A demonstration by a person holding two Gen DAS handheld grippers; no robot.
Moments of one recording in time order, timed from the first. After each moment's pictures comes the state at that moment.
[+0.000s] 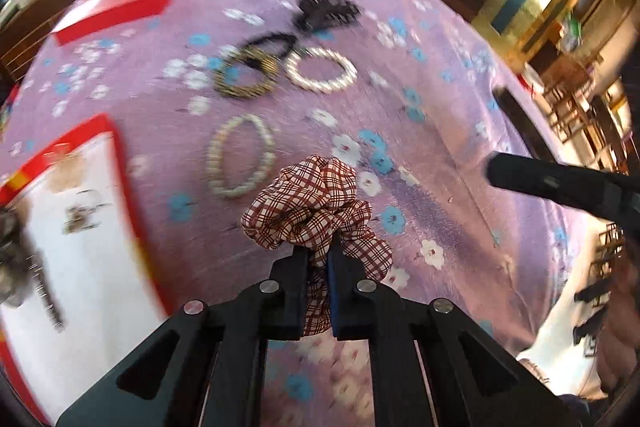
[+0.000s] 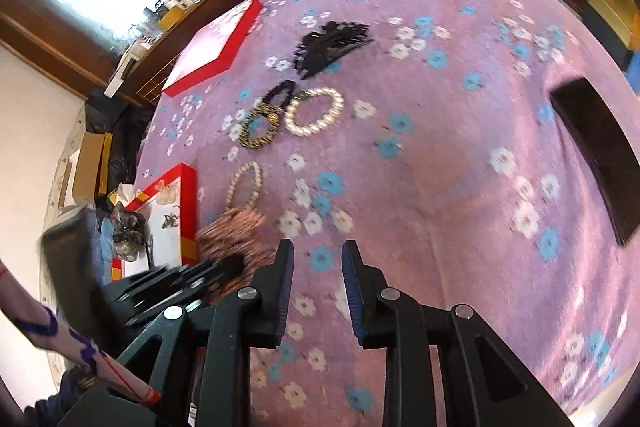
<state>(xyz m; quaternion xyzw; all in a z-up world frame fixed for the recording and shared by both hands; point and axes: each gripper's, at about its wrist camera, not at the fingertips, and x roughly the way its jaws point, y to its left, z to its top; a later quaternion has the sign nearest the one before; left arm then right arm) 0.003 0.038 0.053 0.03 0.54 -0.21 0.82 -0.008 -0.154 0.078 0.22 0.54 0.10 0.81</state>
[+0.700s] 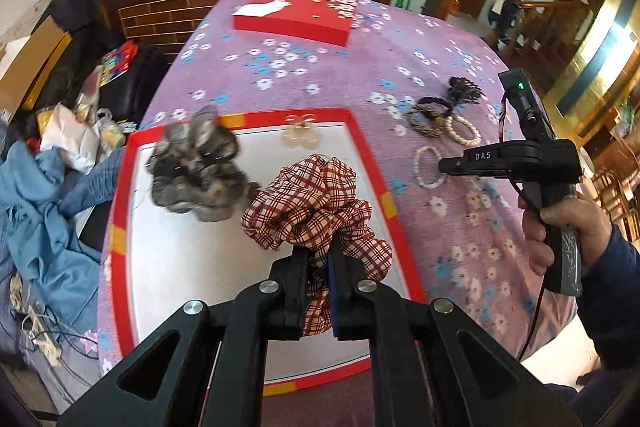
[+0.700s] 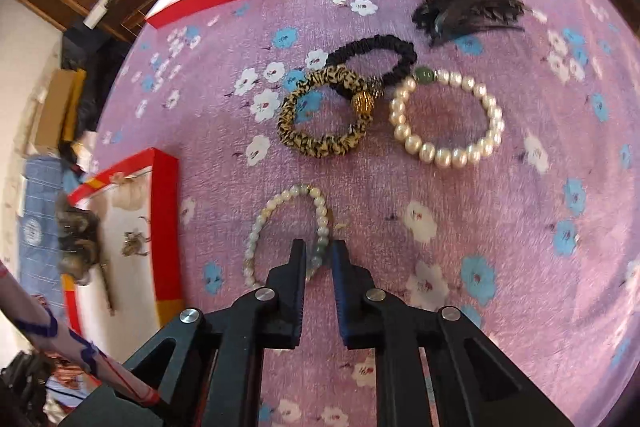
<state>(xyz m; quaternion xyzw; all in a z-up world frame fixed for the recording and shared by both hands) -0.051 0.216 0.110 -0.04 0.50 -0.06 0.87 0.100 -0.033 0.012 0.11 0.61 0.11 0.77</state>
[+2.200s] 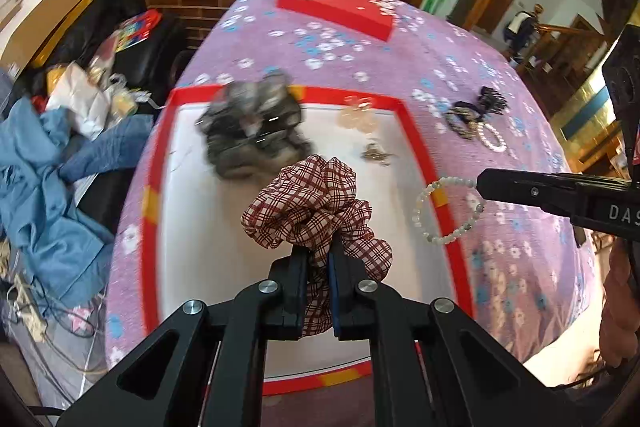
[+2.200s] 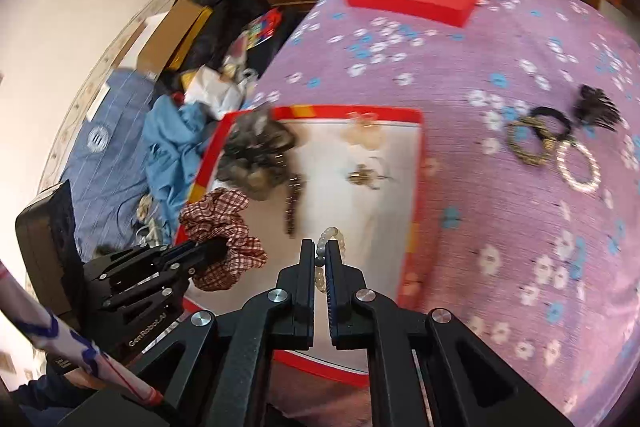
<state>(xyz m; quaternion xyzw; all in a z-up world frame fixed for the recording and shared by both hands) -0.063 0.277 0.086 -0.09 0.51 -0.04 0.86 0.008 0.103 0.111 0.04 0.56 0.29 0.77</state>
